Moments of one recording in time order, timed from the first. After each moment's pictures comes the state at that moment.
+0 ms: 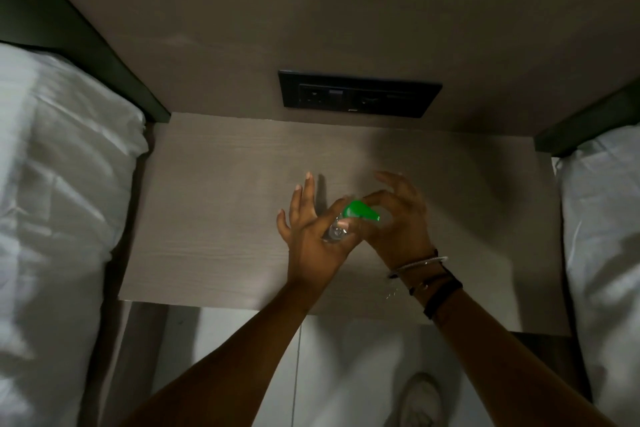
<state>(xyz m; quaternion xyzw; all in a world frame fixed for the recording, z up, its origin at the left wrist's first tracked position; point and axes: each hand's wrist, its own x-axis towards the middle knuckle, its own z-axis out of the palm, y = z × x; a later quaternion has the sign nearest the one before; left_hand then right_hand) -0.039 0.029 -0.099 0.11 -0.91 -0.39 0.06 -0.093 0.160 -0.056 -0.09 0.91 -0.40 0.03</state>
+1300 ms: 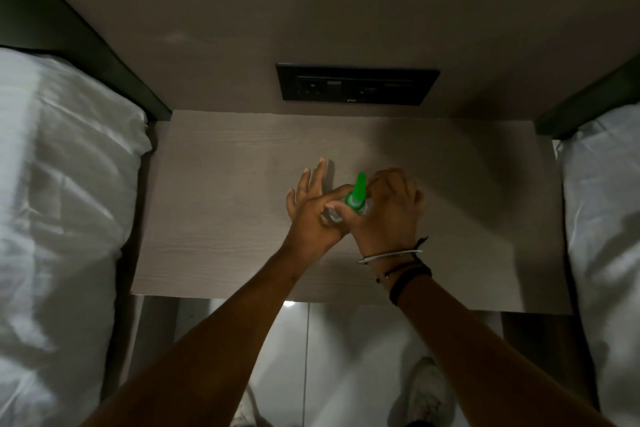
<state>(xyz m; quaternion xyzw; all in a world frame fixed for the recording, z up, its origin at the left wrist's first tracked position) -0.060 0.010 -0.082 0.05 -0.90 -0.43 -0.07 -0.078 0.131 -0.051 -0.04 0.97 -0.24 -0.07</state>
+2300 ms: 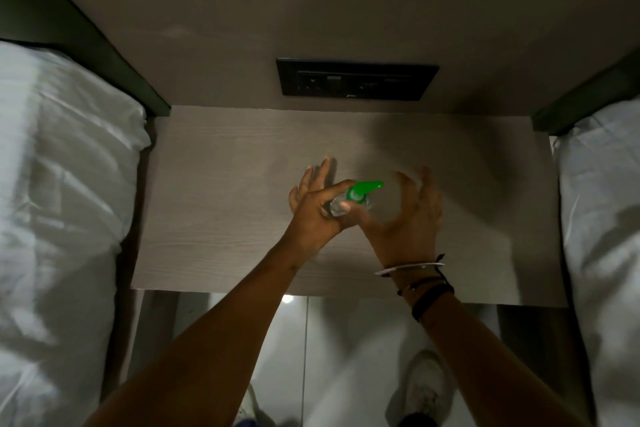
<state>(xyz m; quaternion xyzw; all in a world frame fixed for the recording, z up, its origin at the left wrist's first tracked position) -0.062 0.011 -0.073 0.05 -0.87 -0.47 -0.12 -0.057 0.153 -0.038 0.04 0.95 -0.30 -0.02</state>
